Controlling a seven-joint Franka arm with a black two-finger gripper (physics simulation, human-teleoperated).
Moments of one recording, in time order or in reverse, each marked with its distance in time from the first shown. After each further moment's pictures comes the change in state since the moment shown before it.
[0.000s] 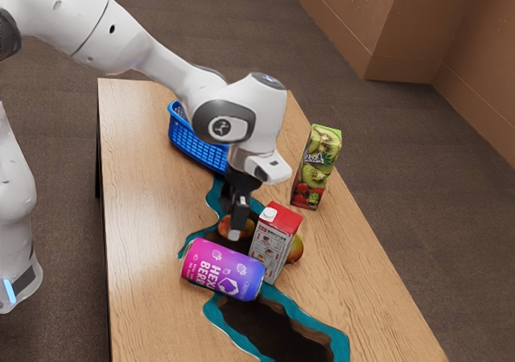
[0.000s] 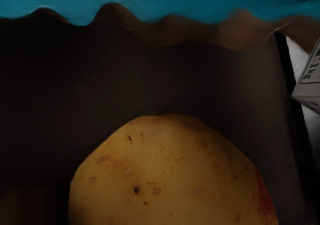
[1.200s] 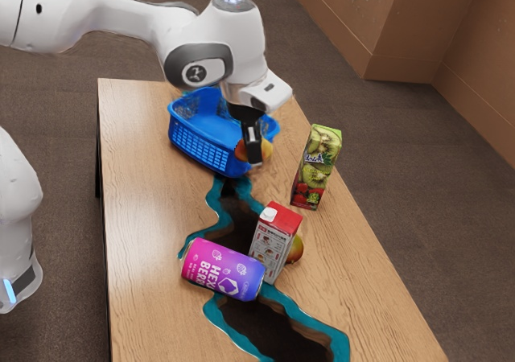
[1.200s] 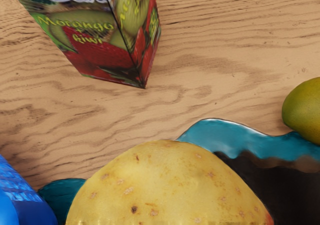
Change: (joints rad) arm 0.161 -0.354 0.011 0.035 0.079 0.062 -0.025
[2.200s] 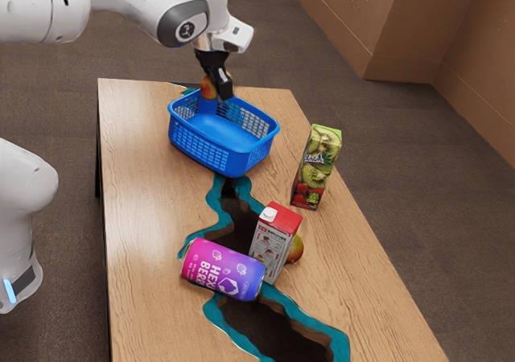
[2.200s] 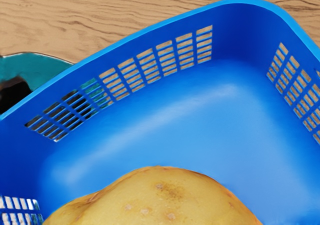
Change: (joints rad) arm 0.427 -0.048 -0.010 -0.044 -0.048 -0.006 0.091
